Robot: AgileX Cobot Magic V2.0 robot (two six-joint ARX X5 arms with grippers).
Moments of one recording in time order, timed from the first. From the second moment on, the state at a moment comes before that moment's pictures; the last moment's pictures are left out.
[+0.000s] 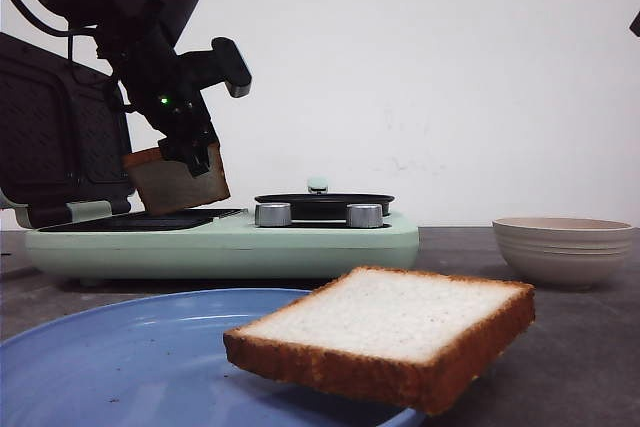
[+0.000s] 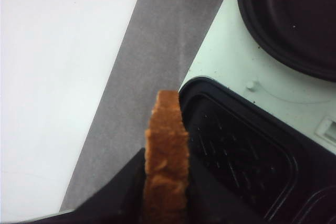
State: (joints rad) left arm -0.36 1.87 1.33 0.03 -0.20 0.98; right arm 0.12 0.54 0.60 -0.71 -0.52 0.27
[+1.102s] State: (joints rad) left arm -0.30 1.86 1.55 -0.41 -0.11 0.76; right arm 0.12 0.54 0.60 -0.71 -0.52 0.27
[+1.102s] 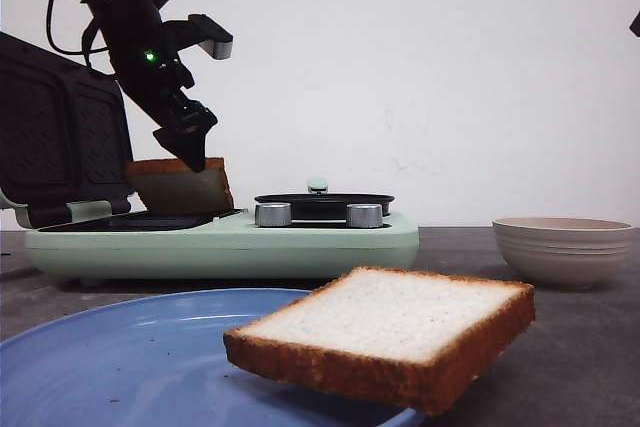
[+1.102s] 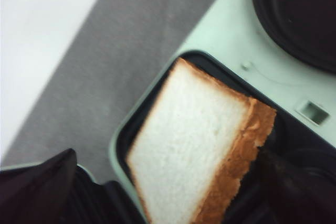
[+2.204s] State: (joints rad) left arm -0.23 1.64 1.67 -0.64 0.17 0.31; right arm 0.12 0.54 0.60 -0.71 -0.52 0.27
